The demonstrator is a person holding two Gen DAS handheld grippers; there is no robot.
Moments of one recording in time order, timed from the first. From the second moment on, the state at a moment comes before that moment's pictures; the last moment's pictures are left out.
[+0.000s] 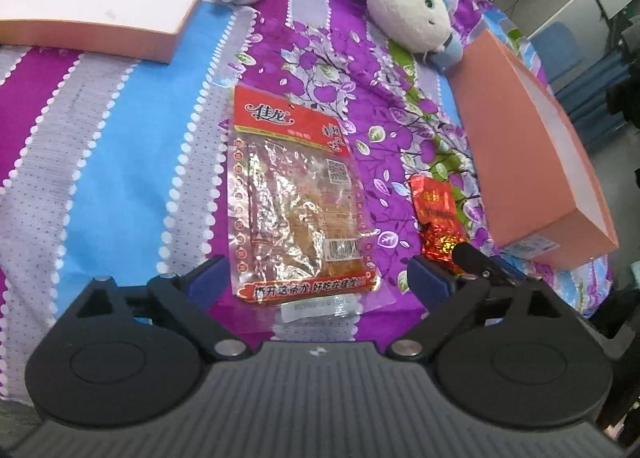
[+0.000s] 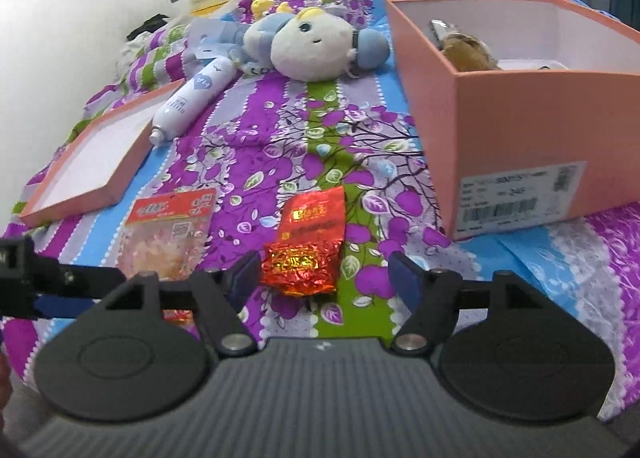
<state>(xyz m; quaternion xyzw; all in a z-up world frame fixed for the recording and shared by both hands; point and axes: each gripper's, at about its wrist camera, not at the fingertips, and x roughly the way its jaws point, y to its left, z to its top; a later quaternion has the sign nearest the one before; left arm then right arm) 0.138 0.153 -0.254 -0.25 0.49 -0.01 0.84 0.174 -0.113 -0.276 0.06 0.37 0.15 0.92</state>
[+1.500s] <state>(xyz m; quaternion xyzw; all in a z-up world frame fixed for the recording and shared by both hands) 0.157 0.102 -0.247 -0.08 0.51 0.01 0.86 0.164 -0.105 -0.261 -0.06 0.34 0.15 0.93</state>
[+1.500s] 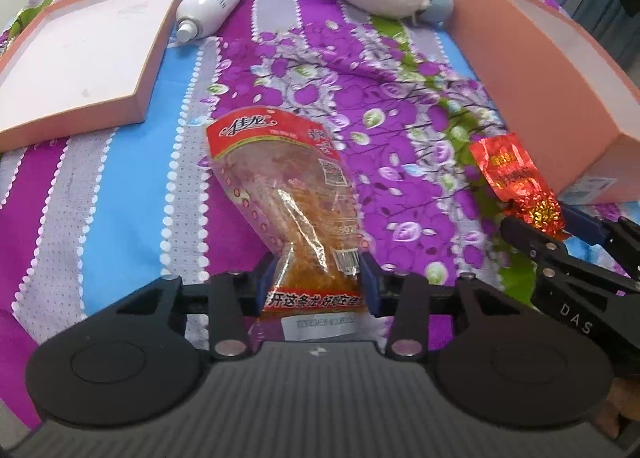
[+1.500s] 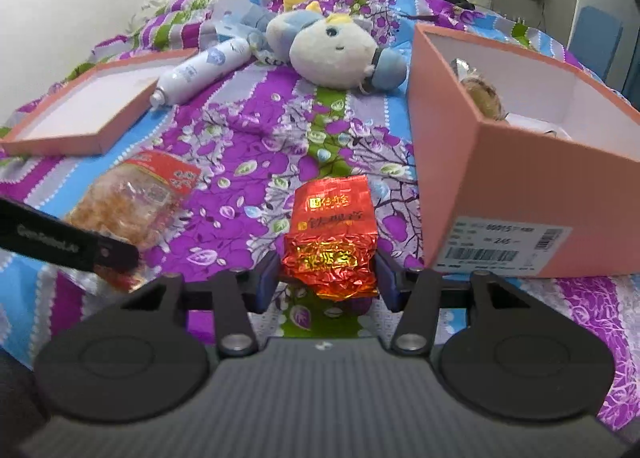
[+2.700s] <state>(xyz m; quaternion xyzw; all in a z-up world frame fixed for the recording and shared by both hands) 0.119 -0.015 -0.087 -0.10 0.40 -0.13 0.90 0.088 -0.213 -0.113 0.03 0.25 0.09 0.97</state>
